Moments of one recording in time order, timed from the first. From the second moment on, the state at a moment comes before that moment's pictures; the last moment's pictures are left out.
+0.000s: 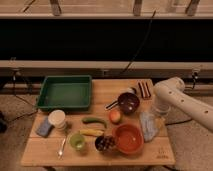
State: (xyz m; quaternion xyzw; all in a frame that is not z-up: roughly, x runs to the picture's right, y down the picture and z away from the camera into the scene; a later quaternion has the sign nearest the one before) arm 0.276 0.187 0.803 -0.35 -0.02 -0.03 0.94
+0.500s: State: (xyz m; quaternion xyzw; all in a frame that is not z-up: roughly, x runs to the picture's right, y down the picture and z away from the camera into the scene) arm 0.275 0.199 0.824 -0.33 -0.02 -0.03 0.94
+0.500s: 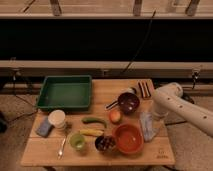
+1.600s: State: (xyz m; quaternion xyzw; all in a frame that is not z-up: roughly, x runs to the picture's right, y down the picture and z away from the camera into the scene) arm 0.274 0.215 0.847 -0.35 0.00 -0.04 0.94
